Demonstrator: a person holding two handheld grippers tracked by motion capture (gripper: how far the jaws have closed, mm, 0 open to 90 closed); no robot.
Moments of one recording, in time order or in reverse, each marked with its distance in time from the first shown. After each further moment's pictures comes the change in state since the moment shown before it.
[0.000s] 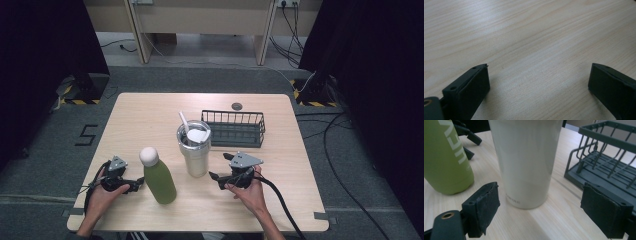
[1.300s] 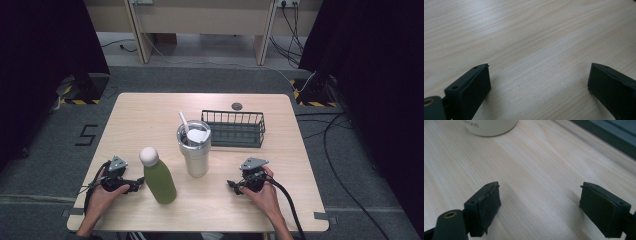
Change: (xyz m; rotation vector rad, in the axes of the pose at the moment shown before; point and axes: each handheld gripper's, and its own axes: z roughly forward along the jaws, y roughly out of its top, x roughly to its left) left arm 0.000 0.000 0.000 -0.001 0.000 0.004; right arm -0.029 -0.045 -0.015 0.336 -0.092 0.070
